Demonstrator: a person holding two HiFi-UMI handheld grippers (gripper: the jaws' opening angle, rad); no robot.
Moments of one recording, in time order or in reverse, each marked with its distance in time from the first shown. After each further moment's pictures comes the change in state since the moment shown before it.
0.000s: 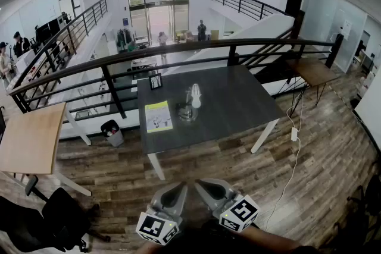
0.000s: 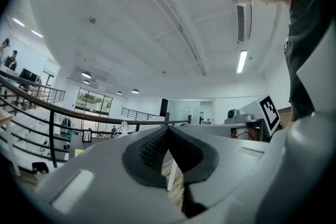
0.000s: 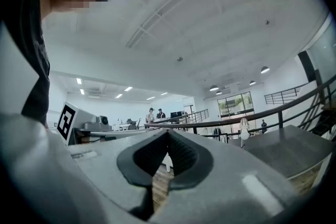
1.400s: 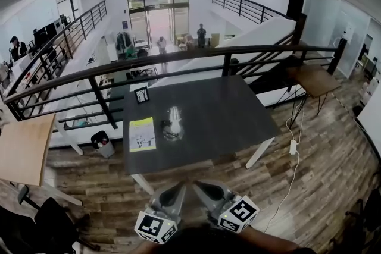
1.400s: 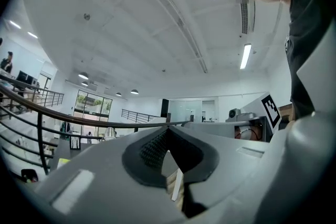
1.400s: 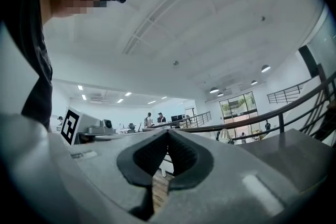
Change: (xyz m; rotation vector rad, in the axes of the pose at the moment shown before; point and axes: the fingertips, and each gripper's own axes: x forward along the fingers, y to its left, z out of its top) left arm 0.181 0.015 -0.010 0.034 -0.012 0.006; right arm 0.011 -0.174 0.031 0.030 -0.038 0.043
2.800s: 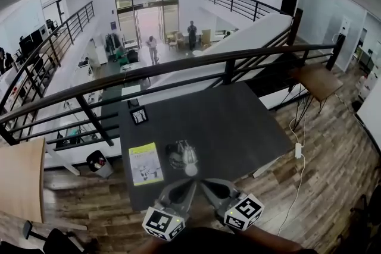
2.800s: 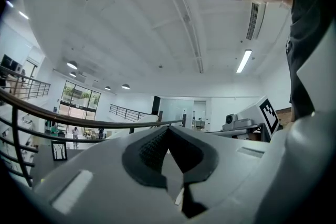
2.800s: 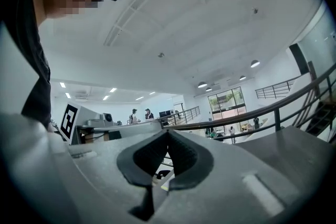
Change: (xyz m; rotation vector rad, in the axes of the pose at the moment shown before) left arm 0.145 0.172 0.000 -0.046 0.034 -0.144; right arm 0.170 -0.150 -0.017 0.045 0.058 -0.119
